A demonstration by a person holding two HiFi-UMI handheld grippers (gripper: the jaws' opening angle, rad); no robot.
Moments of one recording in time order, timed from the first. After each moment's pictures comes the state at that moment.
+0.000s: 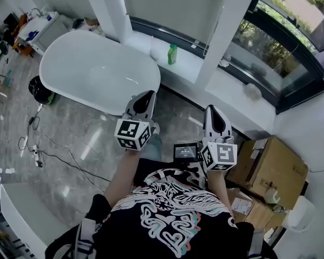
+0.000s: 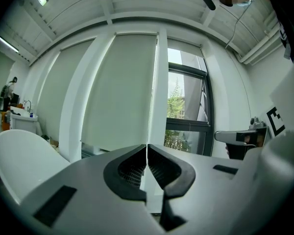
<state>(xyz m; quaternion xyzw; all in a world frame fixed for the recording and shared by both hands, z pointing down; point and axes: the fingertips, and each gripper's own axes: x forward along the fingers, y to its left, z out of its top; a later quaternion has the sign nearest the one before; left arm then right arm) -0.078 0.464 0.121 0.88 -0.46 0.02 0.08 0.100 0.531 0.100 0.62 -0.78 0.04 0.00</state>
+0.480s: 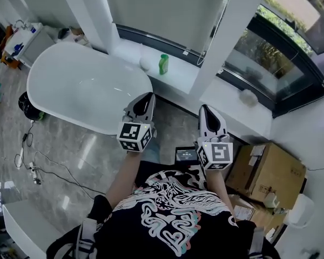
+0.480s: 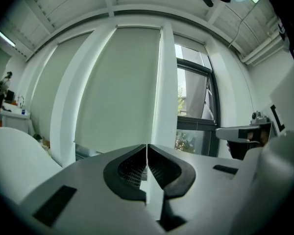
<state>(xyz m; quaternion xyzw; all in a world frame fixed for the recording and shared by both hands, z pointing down) -0.058 0.338 0.144 0.89 -0.44 0.02 0.08 0.099 0.411 0.114 0.63 -0.78 0.02 0.03</state>
